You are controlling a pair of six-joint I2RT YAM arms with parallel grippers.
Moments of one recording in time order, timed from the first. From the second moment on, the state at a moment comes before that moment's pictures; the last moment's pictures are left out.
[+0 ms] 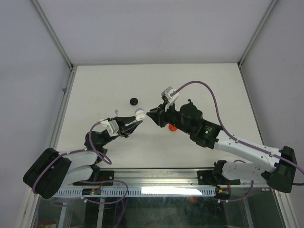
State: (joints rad) left arm -0.54 1.13 0.09 1.49 0.53 -0.04; right arm 1.03 1.09 0.91 0.03 0.11 0.21
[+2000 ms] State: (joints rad) left arm -0.54 1.11 0.05 1.50 0.44 -0.12; right arm 1.12 1.19 0.85 0.24 0.12 0.15
